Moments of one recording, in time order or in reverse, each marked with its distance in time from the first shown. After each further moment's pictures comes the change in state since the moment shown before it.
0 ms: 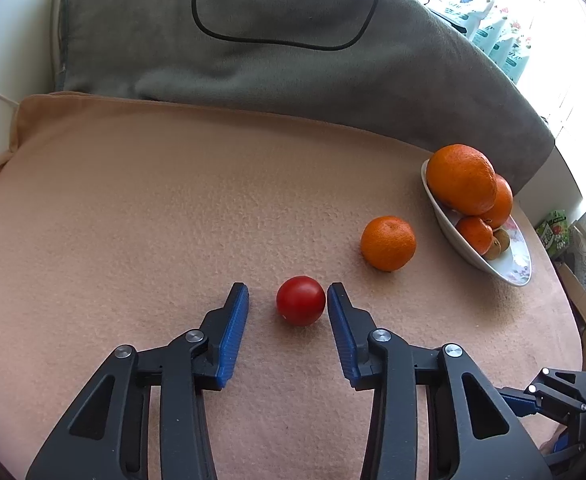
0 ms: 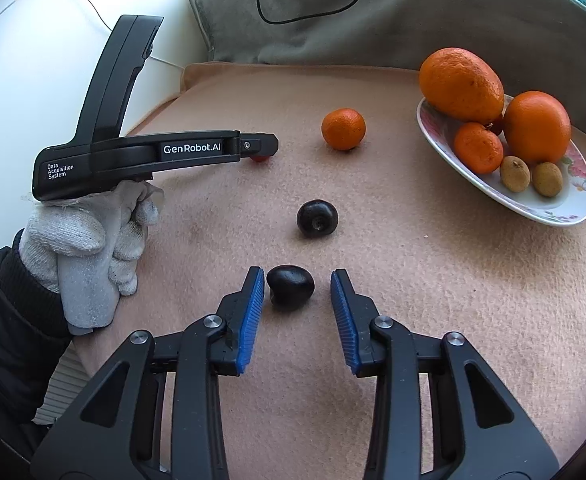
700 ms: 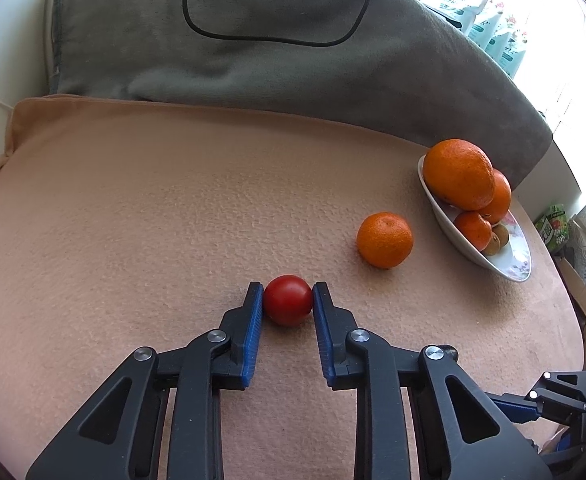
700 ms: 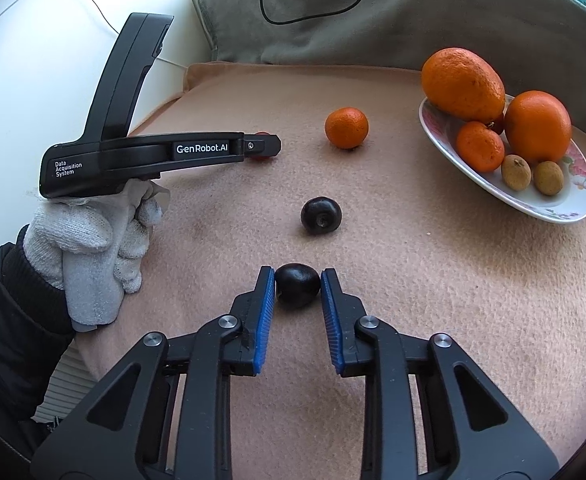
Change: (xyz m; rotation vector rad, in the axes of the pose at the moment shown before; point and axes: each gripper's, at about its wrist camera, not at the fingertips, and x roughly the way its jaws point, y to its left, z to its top) left arm 0.003 -0.005 -0.001 0.017 0.003 -0.009; right arm -0.002 0.001 0.001 -0.002 -0.004 0.010
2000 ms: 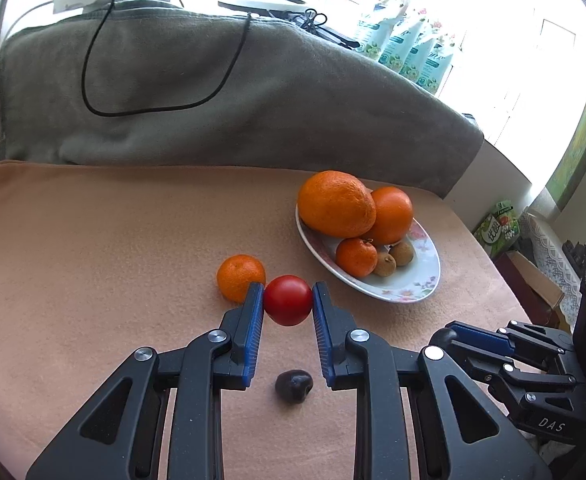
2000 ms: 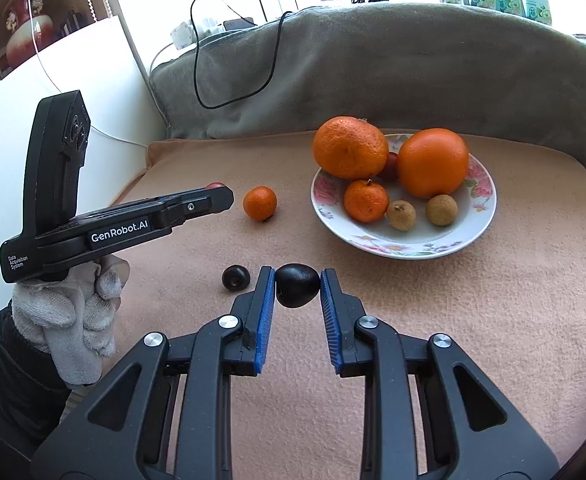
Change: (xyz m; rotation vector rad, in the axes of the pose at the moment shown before) left arm -0.036 -0.072 0.015 0.098 -0.079 -0.155; right arm -0.065 -0.058 0.011 0.141 -0.175 -0.080
